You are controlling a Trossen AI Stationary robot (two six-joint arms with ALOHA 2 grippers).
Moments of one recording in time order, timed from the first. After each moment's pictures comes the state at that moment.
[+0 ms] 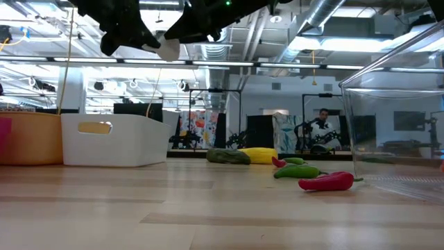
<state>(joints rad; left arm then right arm) 0.06 0.89 0.77 -0.38 -0.38 -0.45 -0.09 1.88 1.60 -0.05 0.10 -0.27</state>
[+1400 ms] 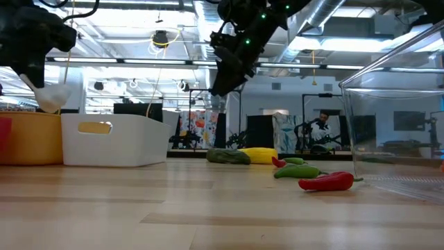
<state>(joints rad) 0.09 0.65 0.77 -1.36 -0.08 -0.91 -0.24 1.88 1.60 -0.55 0.18 -0.08</state>
